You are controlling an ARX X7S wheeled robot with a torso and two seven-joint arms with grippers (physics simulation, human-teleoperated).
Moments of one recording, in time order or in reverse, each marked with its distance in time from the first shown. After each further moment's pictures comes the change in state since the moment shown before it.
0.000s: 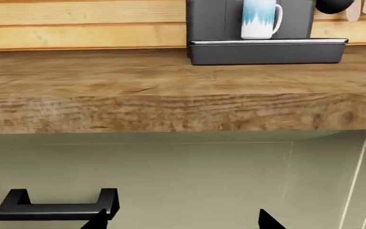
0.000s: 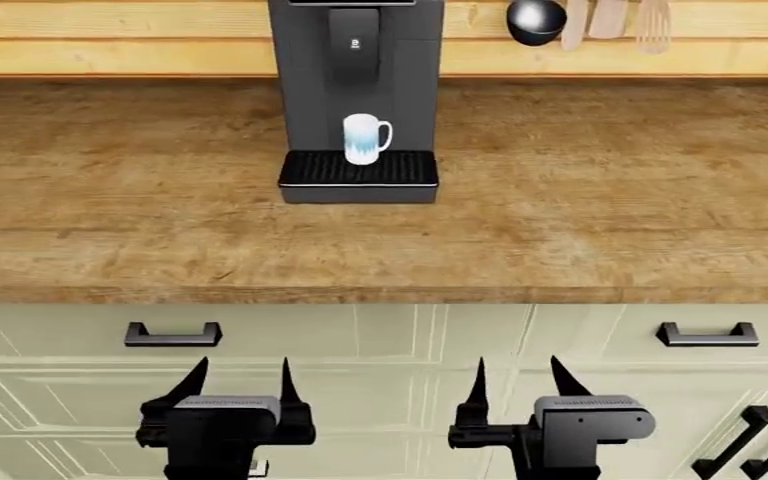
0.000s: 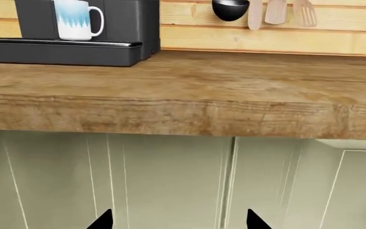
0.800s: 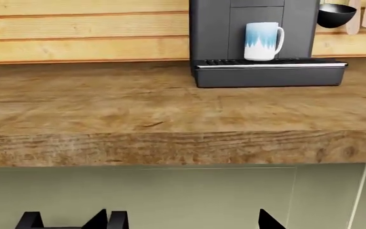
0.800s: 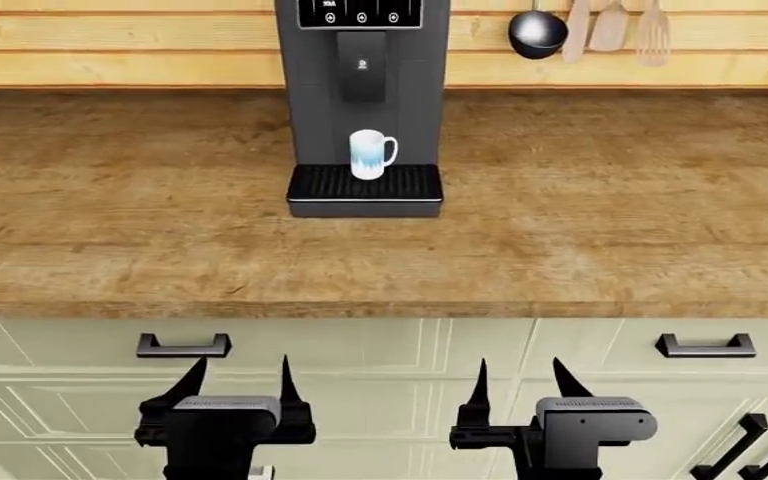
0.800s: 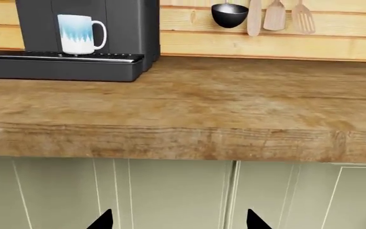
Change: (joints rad) left arm -0.002 -0.029 0.038 0.000 -0.022 0.024 -0.039; right arm 0.000 0.031 -0.033 -0.004 0.032 0.003 0.042
